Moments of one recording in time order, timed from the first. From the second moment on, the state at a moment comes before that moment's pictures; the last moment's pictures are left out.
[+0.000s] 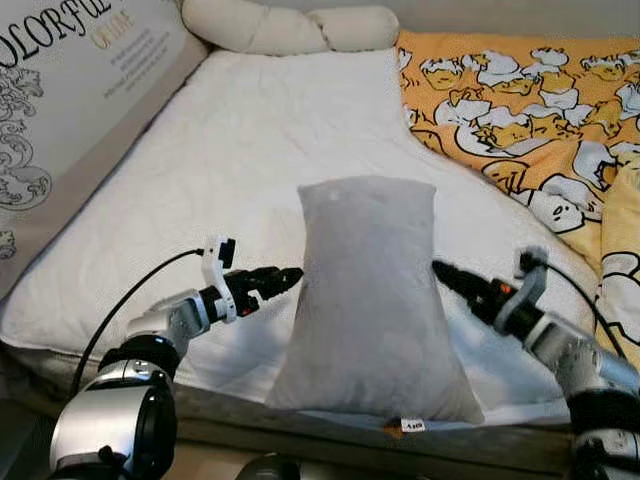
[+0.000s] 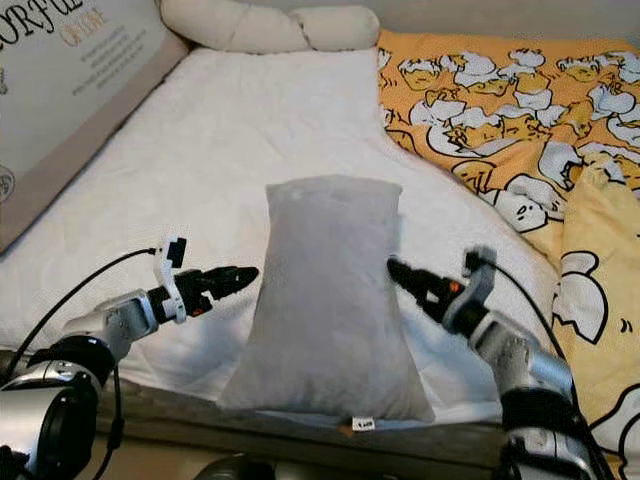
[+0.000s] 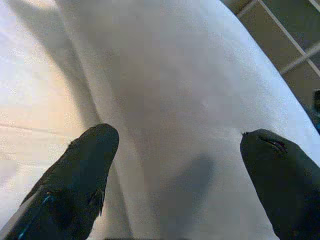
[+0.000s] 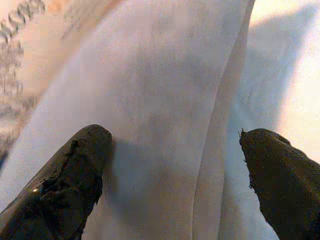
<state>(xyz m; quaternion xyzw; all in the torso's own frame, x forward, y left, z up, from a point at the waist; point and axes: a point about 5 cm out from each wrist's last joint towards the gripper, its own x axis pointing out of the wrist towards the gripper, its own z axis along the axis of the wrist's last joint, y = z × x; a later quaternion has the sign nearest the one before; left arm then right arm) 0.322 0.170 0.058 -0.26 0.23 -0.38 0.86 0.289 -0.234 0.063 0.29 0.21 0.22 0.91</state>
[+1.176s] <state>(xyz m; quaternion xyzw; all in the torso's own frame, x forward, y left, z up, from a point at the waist) 0.312 0.121 0.039 -0.19 0.27 -0.42 0.85 0.290 -0.195 0.041 0.27 0.22 0.22 0.91</state>
